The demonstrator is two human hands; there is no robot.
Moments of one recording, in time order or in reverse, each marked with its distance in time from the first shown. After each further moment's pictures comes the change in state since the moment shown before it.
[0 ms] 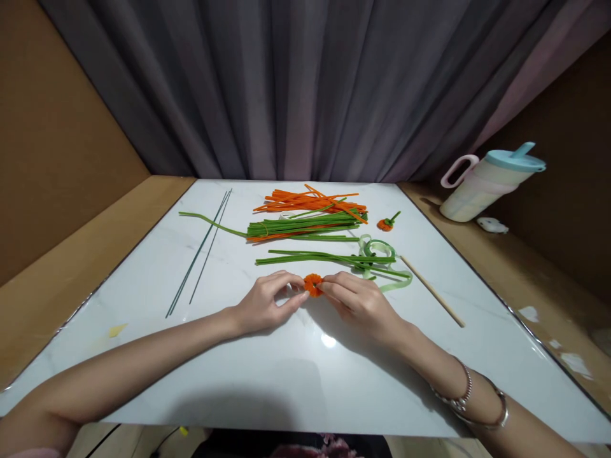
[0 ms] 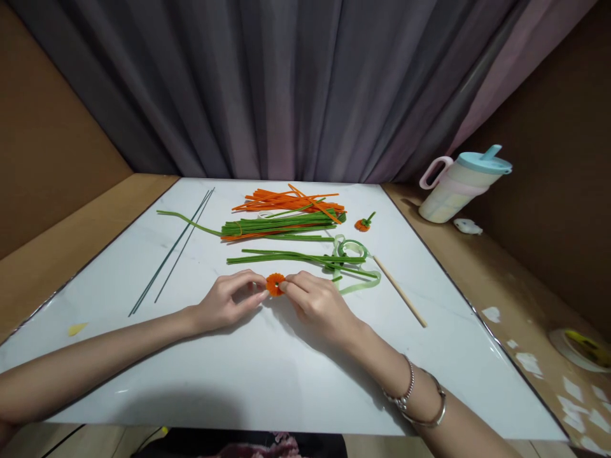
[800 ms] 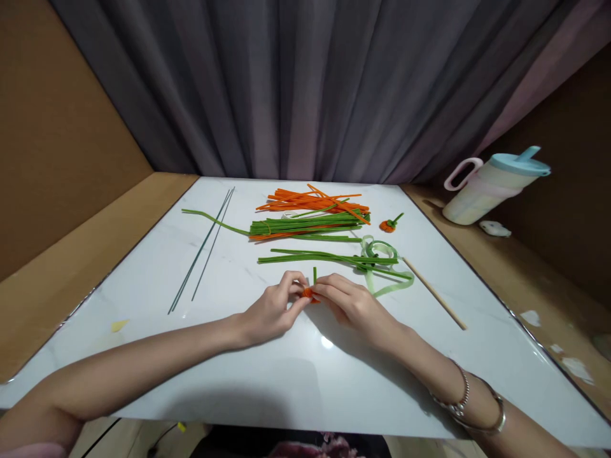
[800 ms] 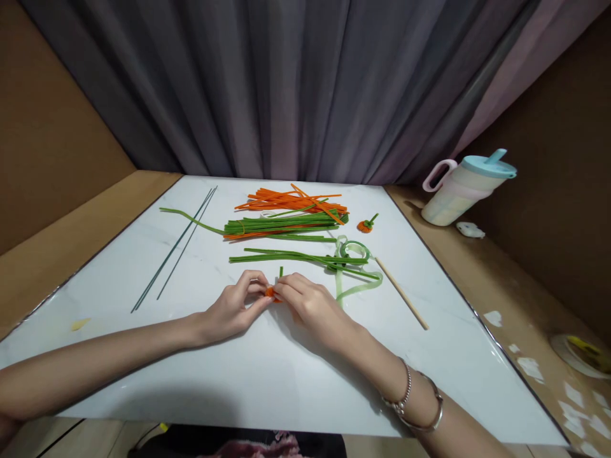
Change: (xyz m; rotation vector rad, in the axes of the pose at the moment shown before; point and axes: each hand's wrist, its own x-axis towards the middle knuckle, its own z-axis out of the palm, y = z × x) left_hand -0.012 0.003 0.014 -0.125 -0.075 -0.173; right_hand 0.004 -0.007 0.003 0.180 -0.160 0.054
